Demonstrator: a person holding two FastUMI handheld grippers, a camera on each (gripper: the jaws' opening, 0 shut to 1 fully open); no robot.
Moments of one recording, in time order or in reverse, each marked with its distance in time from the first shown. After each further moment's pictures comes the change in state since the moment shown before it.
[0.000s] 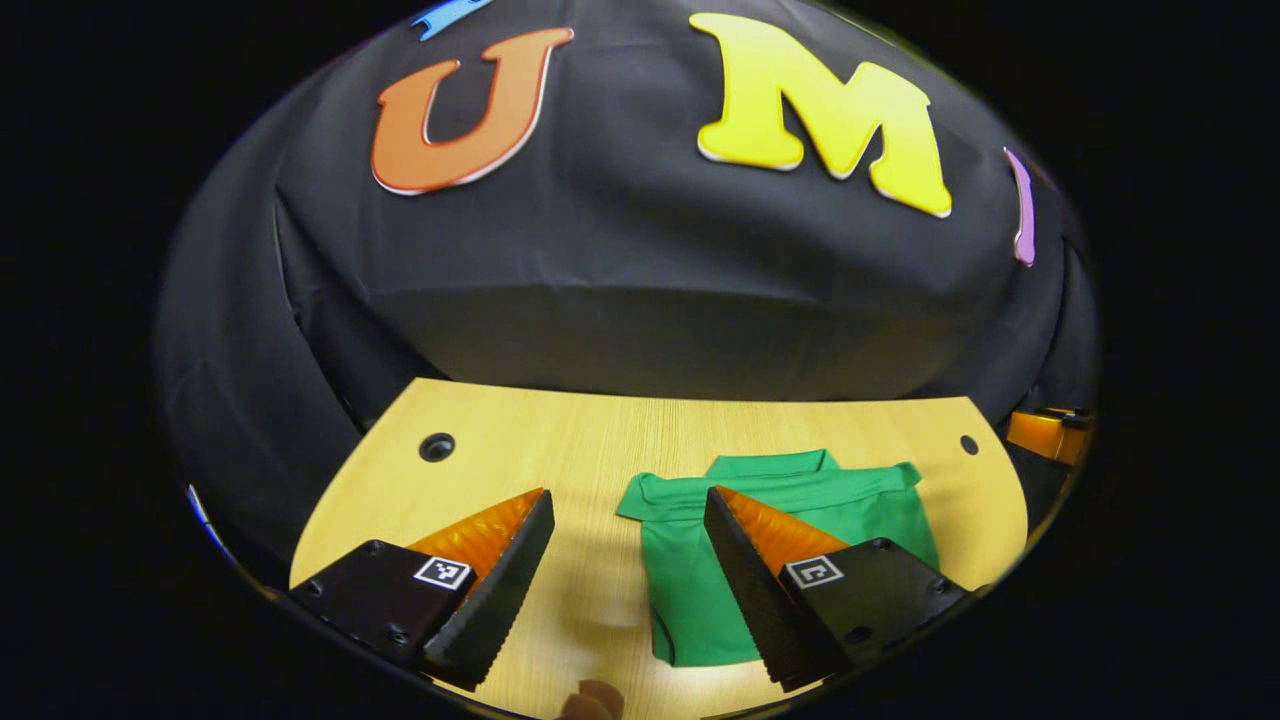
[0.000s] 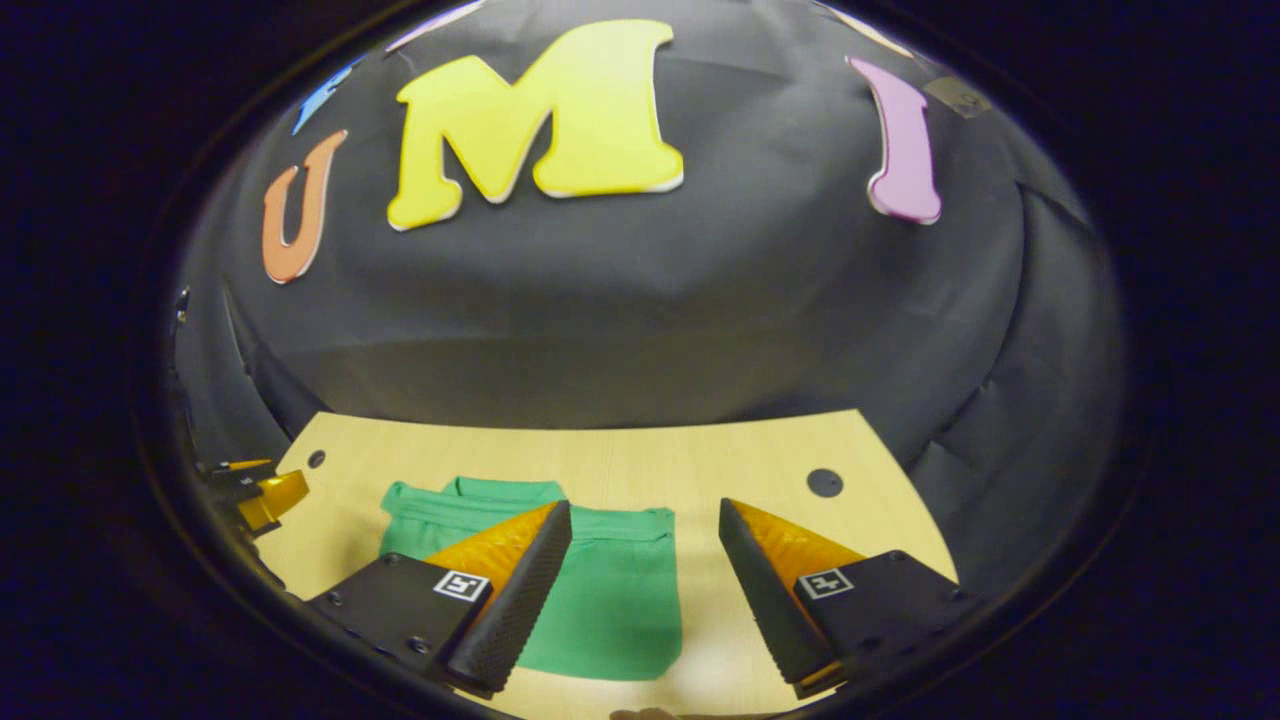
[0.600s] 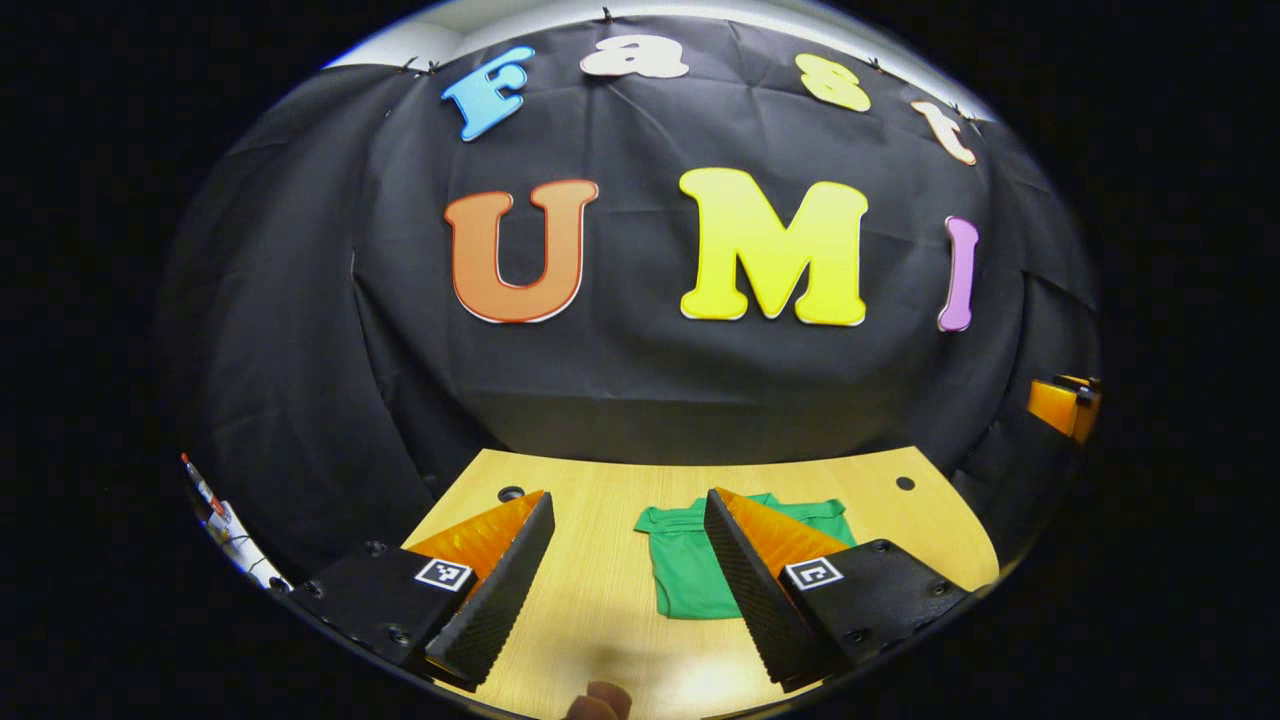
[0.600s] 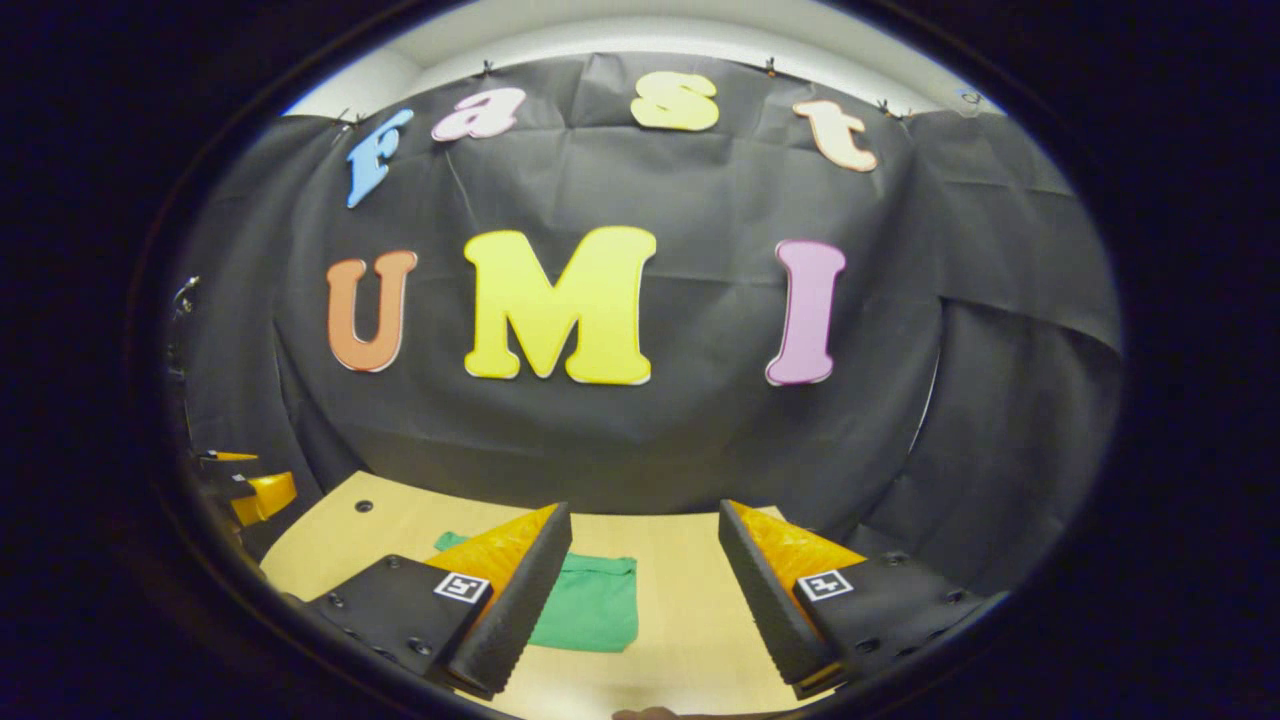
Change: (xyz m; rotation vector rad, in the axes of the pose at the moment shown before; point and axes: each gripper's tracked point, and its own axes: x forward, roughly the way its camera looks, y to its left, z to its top) left arm -0.213 -0.001 0.051 0.011 -0.245 0.018; right arm -0.245 -0.014 0.059 -0.057 -0.348 -0.042
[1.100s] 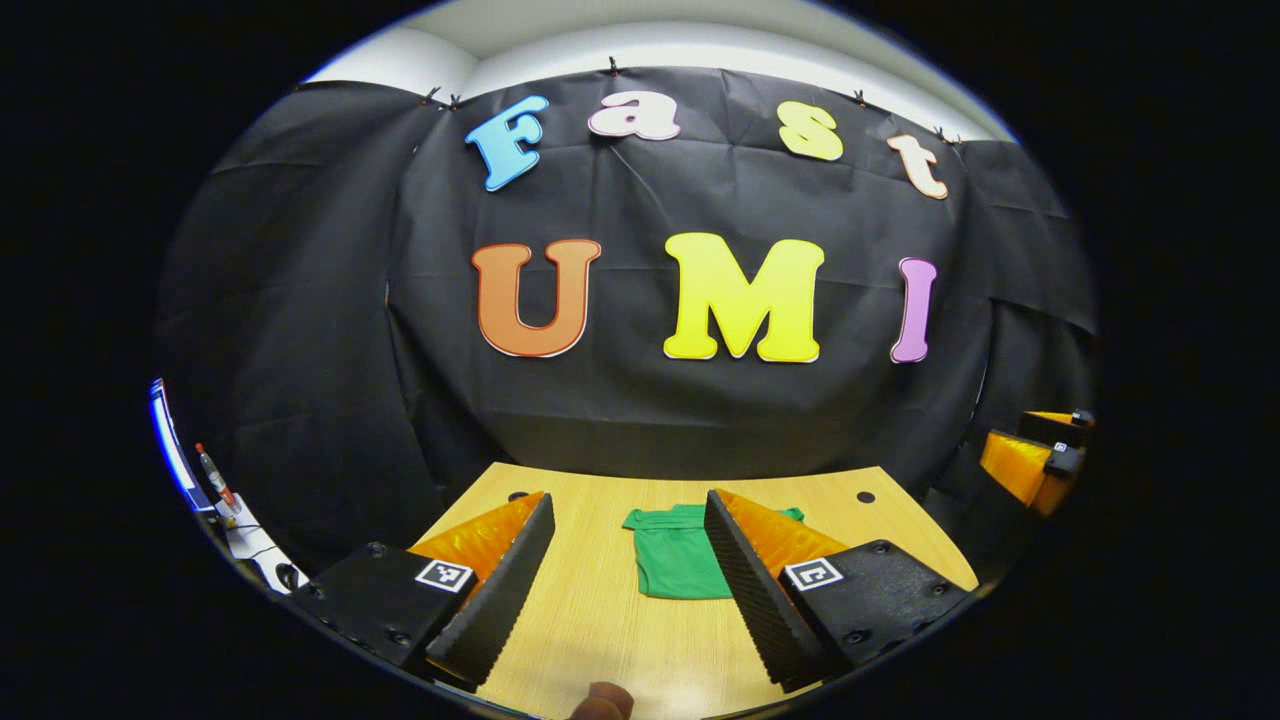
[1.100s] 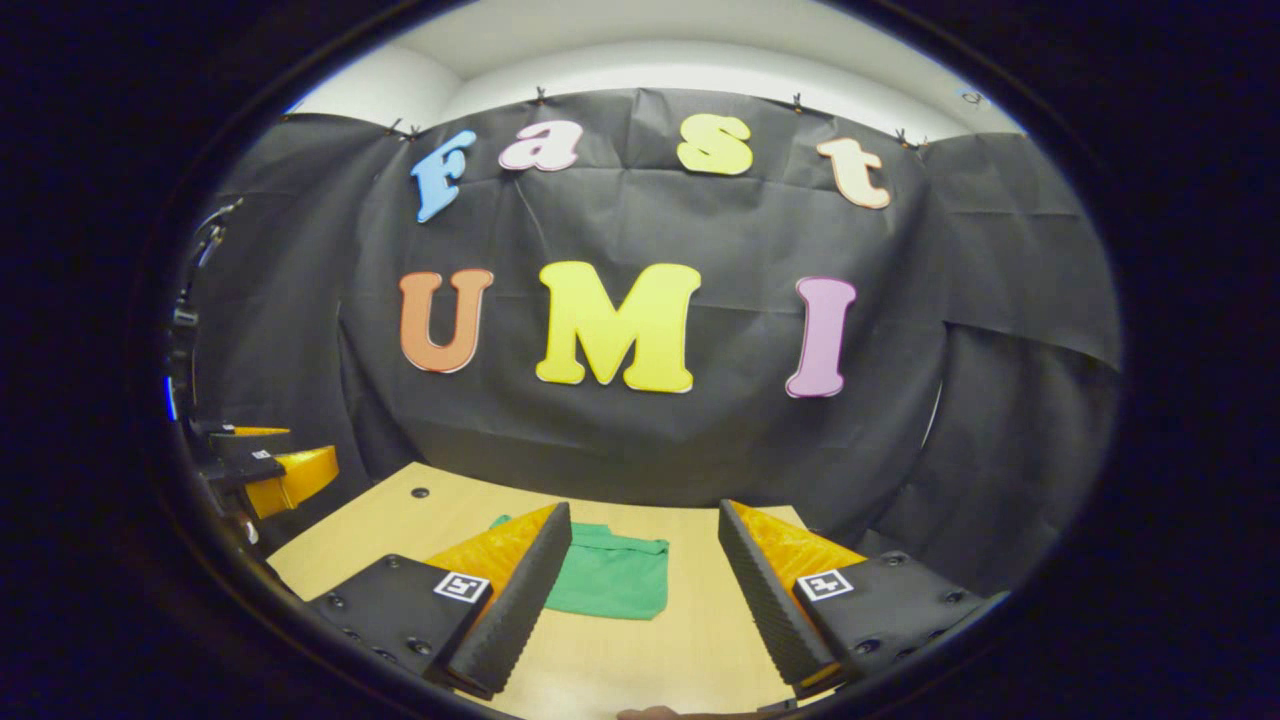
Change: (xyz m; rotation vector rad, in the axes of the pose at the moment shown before) left arm -0.120 -0.013 -0.011 -0.030 -0.106 -0.006; right arm -0.118 0.048 -0.012 -0.045 -0.060 0.113
